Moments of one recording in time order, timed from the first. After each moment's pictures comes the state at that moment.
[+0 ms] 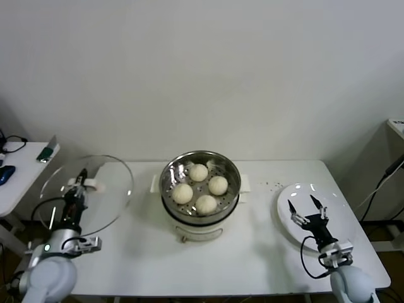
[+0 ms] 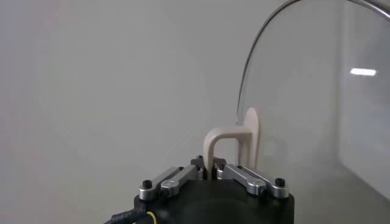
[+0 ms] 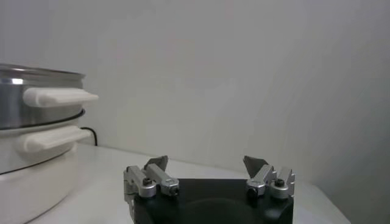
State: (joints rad) left arm 1.41 -1.07 -0.65 -1.97 1.16 0.23 -0.08; right arm -1.28 1.18 0.64 1.52 0.28 0.18 -0.26
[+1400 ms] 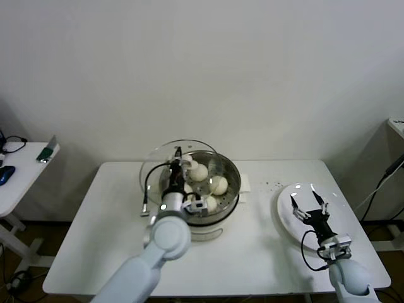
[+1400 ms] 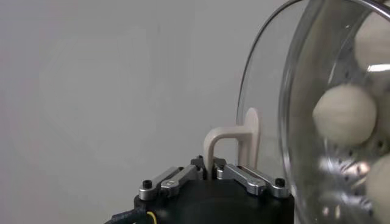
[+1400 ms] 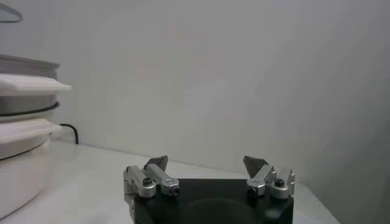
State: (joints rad) left arm 0.84 -1.28 0.12 -1.86 1.36 0.74 0.29; right arm -1.21 1.20 0.66 1.42 0.25 0.21 -0.27
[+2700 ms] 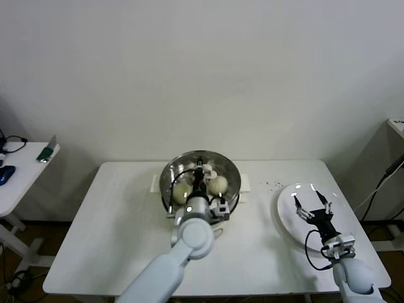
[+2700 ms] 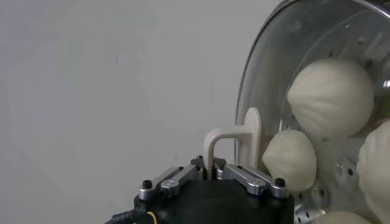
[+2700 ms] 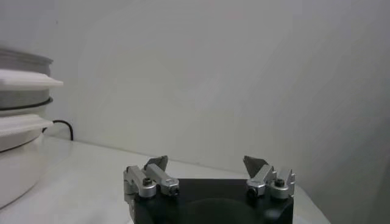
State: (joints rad) left arm 0.80 -1.39 0.20 -1.69 1.42 0.74 0.30; right arm -1.20 1.18 0.67 1.40 0.25 0.21 -0.28
